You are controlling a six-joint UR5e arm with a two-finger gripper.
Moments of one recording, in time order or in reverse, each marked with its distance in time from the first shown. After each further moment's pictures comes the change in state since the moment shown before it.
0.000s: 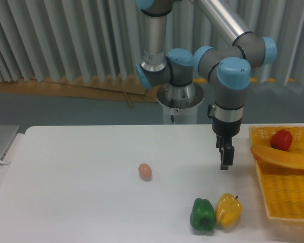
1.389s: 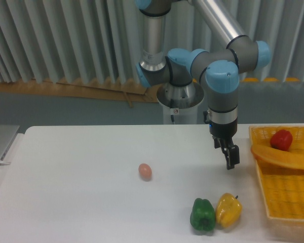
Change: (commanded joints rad) arm 0.000 -0.008 0.012 0.005 0.057 0.030
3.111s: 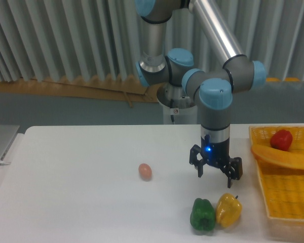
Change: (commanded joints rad) arm -0.049 -0.136 0.023 0.203 -0.094 -0.790
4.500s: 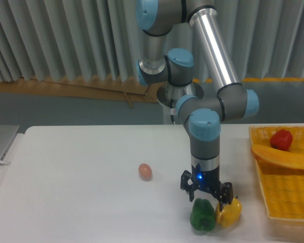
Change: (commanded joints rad) arm -0.057 -0.129 0.060 0.061 0.034 -0.103
